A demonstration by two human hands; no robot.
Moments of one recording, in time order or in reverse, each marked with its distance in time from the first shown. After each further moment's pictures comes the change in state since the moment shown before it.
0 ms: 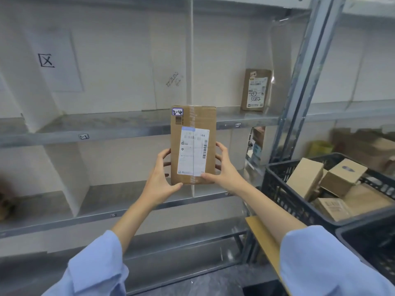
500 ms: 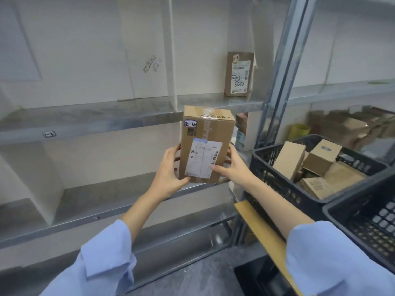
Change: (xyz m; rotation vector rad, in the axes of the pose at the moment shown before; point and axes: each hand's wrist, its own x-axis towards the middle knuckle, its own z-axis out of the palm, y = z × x) left_hand 0.027 -0.020 0.045 -0.045 -0.167 0.103; right_hand -0.008 0.043 -0.025 -0.035 0.206 0.142
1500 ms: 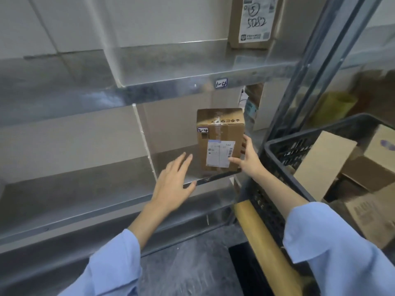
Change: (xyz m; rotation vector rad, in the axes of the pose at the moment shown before) left_hand 0.107 -0.118 0.153 0.583 -0.238 -0.176; right_hand 0.184 0.208 -0.055 -0.019 0.032 0.245
